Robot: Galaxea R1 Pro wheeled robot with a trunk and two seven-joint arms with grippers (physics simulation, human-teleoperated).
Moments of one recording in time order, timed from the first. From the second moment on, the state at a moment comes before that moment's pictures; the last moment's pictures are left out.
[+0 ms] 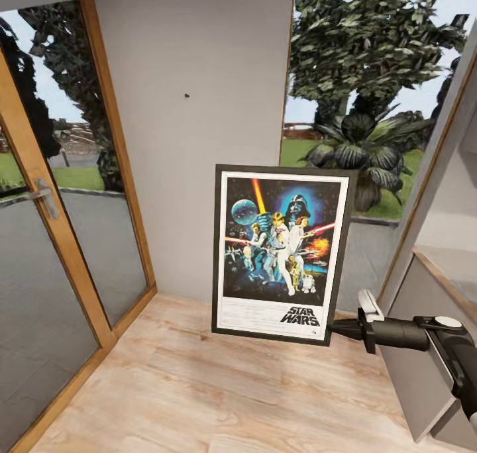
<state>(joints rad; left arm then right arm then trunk) -0.23 0.35 -0.02 -0.04 0.82 -0.59 -1.15 -0.54 -0.40 -0.13 -1.03 -0.09 0.31 1.54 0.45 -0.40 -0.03</state>
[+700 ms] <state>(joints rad) -0.23 0.35 -0.02 -0.04 0.82 -0.59 -1.15 -0.54 -0.40 -0.13 -1.03 -0.09 0.31 1.54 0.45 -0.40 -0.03</state>
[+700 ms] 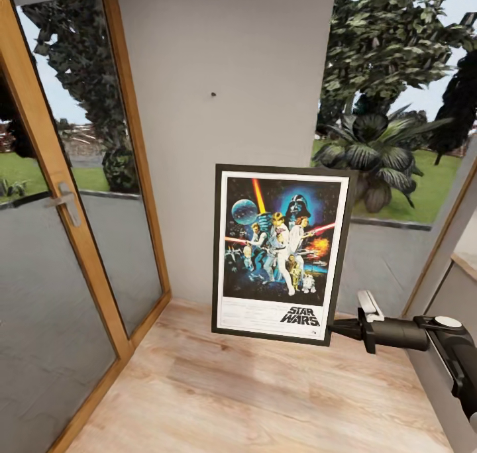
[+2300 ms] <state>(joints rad) -0.23 0.35 -0.01 -0.04 0.82 -0.59 -1.16 -0.54 -0.40 -0.13 -1.03 -0.09 0.31 1.54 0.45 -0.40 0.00</state>
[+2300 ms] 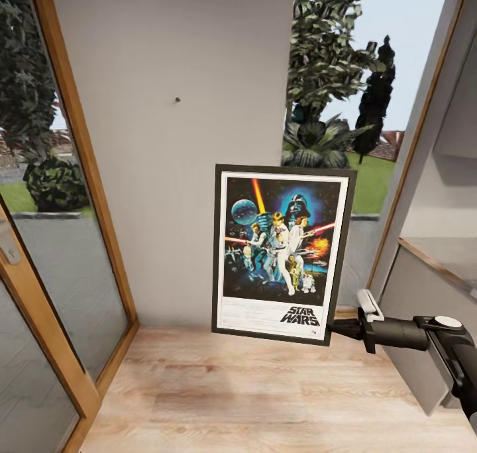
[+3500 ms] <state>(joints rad) -0.23 0.35 -0.01 -0.04 0.82 -0.59 -1.16 -0.54 -0.40 -0.13 -1.03 -0.09 0.31 1.54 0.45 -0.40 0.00</state>
